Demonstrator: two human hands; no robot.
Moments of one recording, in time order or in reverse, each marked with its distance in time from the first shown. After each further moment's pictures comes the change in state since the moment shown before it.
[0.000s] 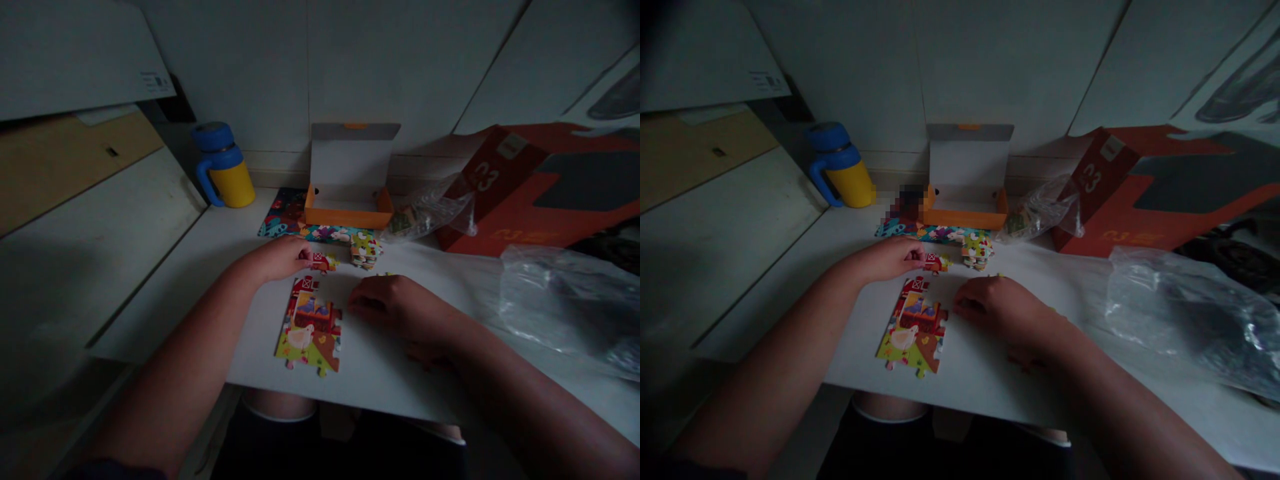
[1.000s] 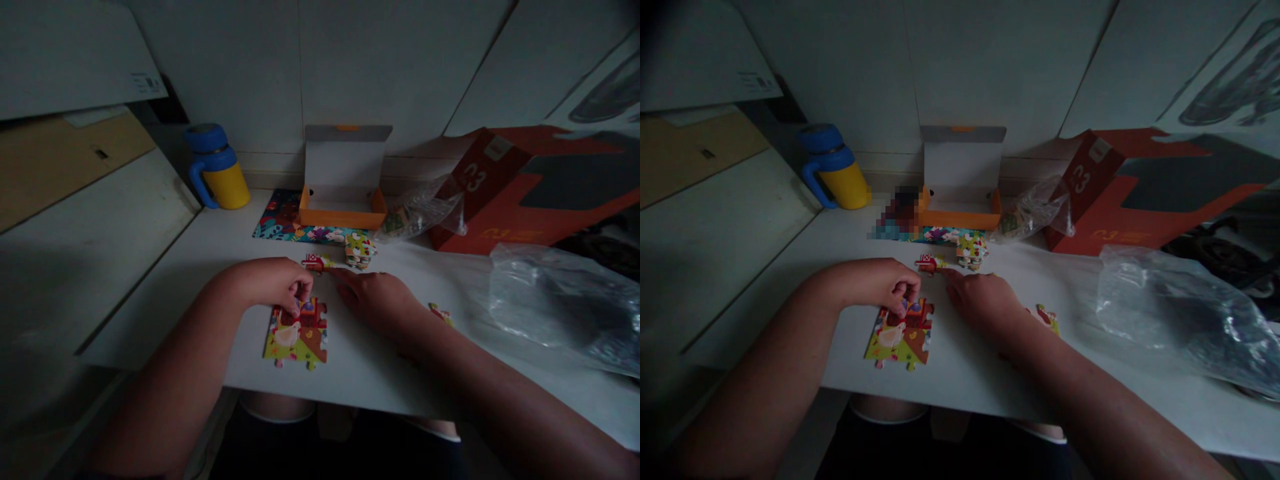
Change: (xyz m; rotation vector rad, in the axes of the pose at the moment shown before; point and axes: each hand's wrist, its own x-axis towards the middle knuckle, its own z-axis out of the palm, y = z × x) left_hand -0.037 0.041 -0.018 -0.087 -0.482 -0.074; right_hand 0.027 -0.019 0.020 -0.495 -0.032 0.382
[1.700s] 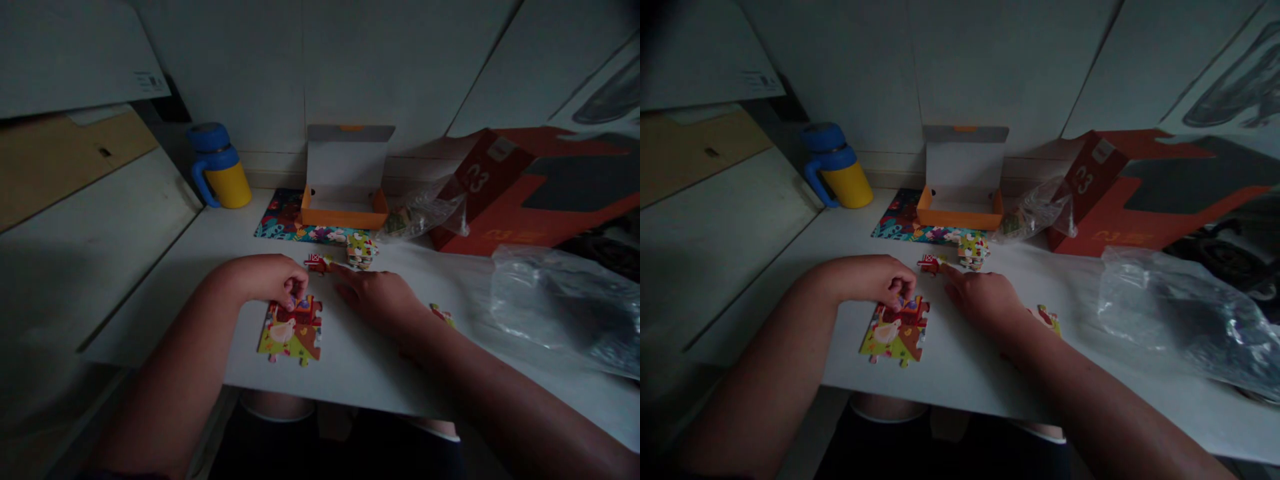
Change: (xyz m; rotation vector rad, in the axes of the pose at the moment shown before) left_hand -0.002 -0.016 -0.005 0.005 -0.004 0.025; right_hand 0.002 0.001 0.001 -0.038 0.032 -0.008
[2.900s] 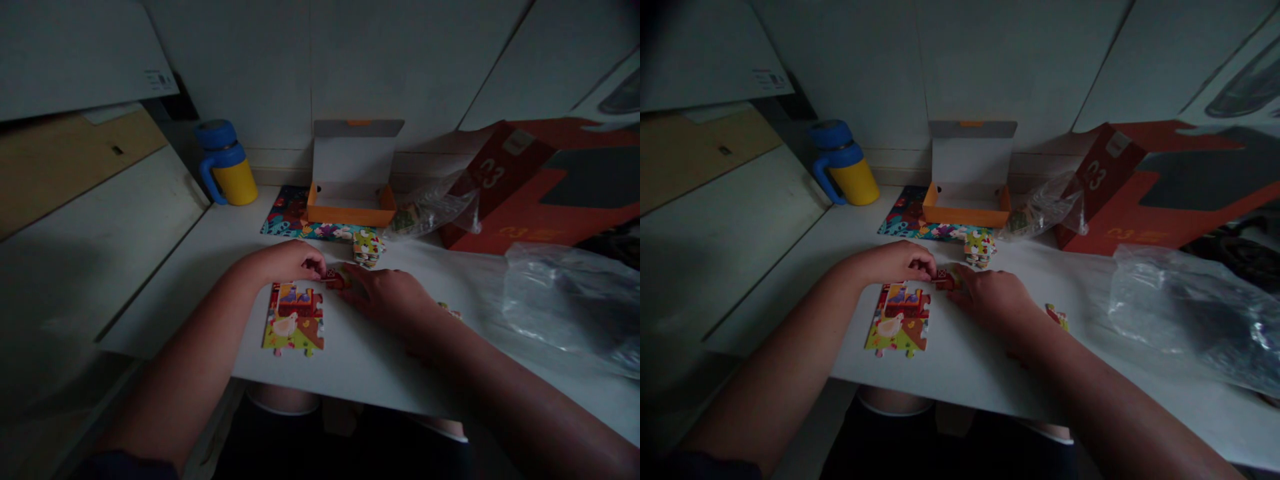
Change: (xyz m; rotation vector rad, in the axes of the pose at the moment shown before) left_hand 0.035 -0.004 0.001 -0.049 0.221 0.135; right_hand -0.005 0.005 -0.005 0.043 -0.039 -0.002
